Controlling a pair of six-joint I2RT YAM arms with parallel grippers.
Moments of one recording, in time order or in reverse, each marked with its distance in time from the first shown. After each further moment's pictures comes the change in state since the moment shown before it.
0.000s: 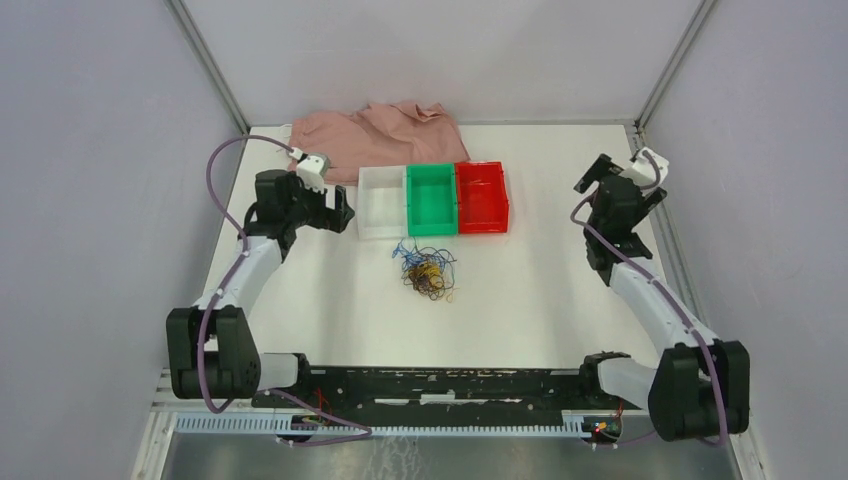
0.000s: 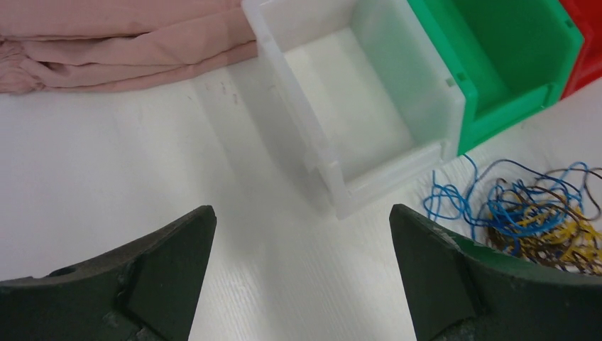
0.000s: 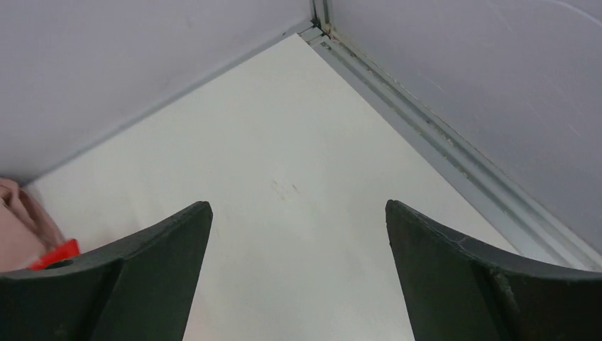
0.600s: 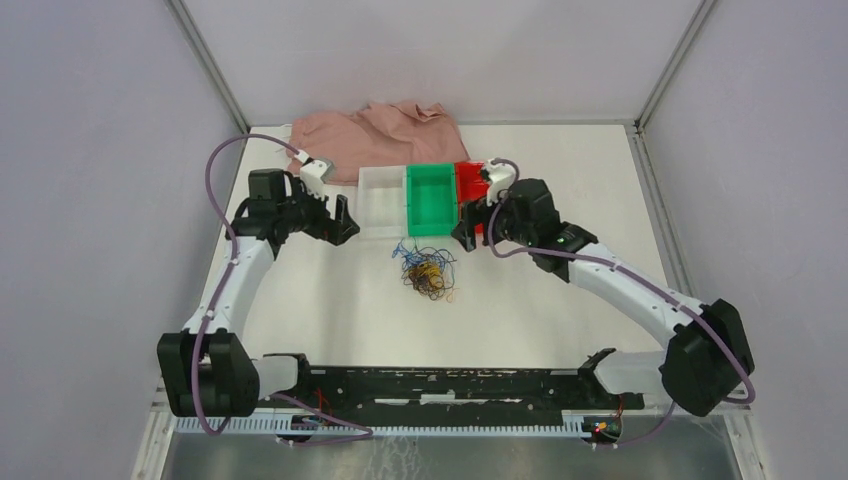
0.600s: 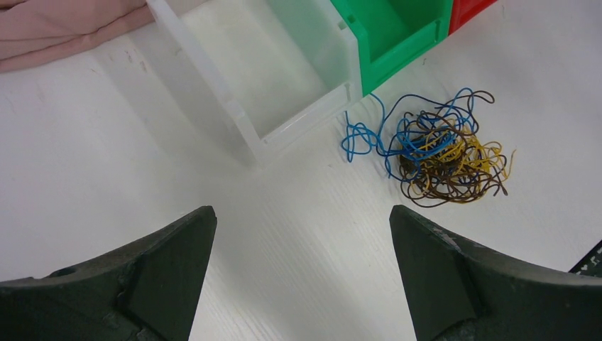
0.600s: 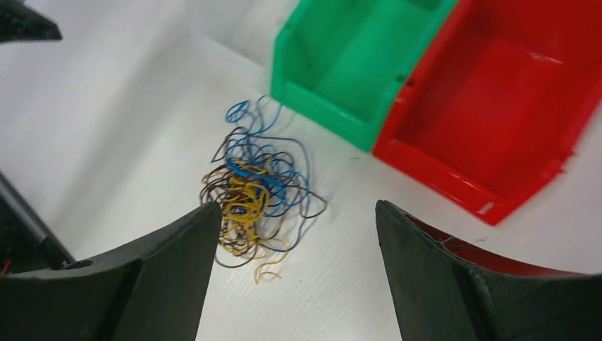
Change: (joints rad) left arm 0.000 -0.072 0.140 -0.418 0.194 0.089; right arm 0.464 0.060 0.202 -0.373 -0.716 -0.031
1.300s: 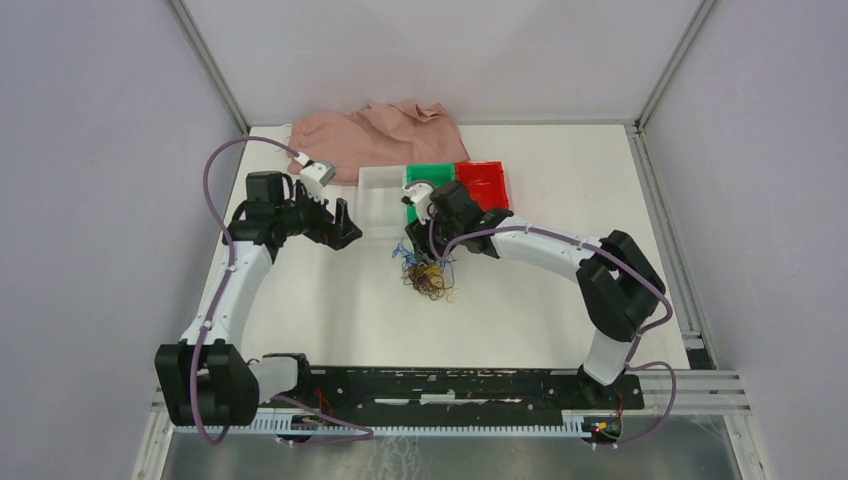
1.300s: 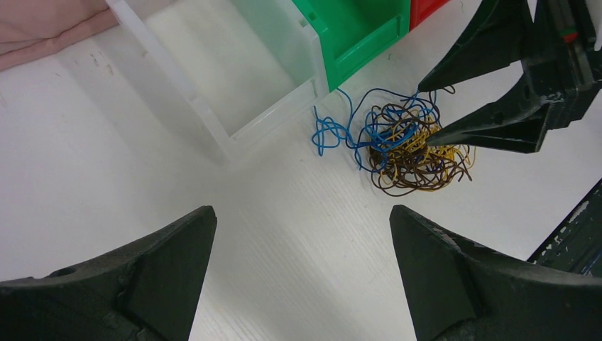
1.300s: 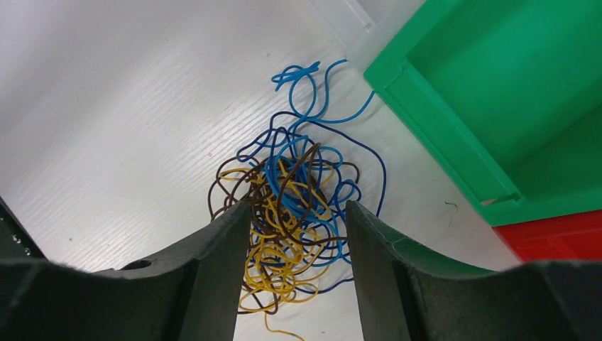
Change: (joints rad) left arm 0.000 -0.057 0.000 -0.055 0.071 0.000; right arm 0.227 0.499 0.319 -0.142 -0.087 -0.190
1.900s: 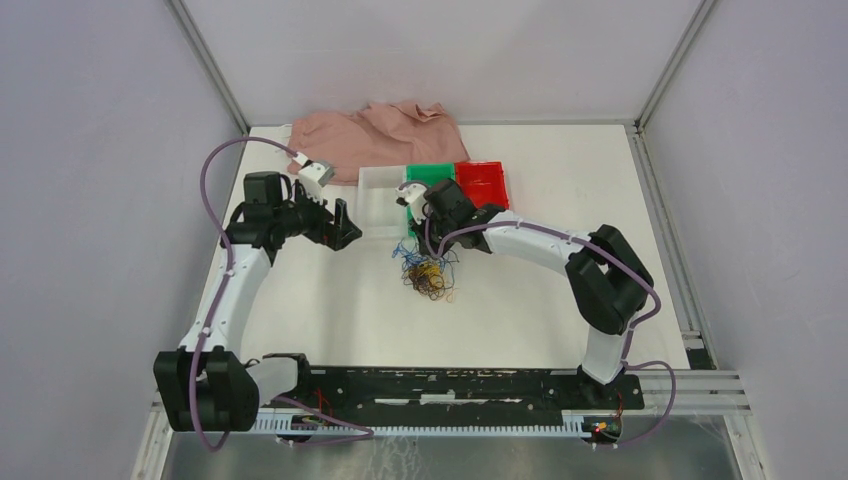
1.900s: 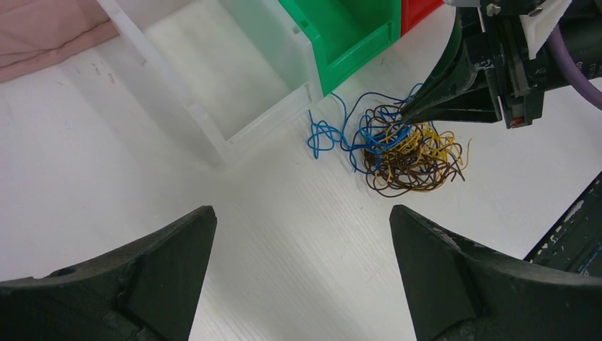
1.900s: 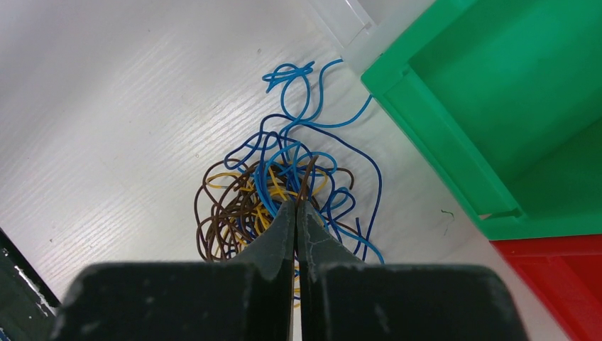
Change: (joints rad) left arm 0.000 -0.023 -0.001 -0.006 0.008 0.000; right arm 0.000 0.079 0.079 -0.052 0.012 -0.045
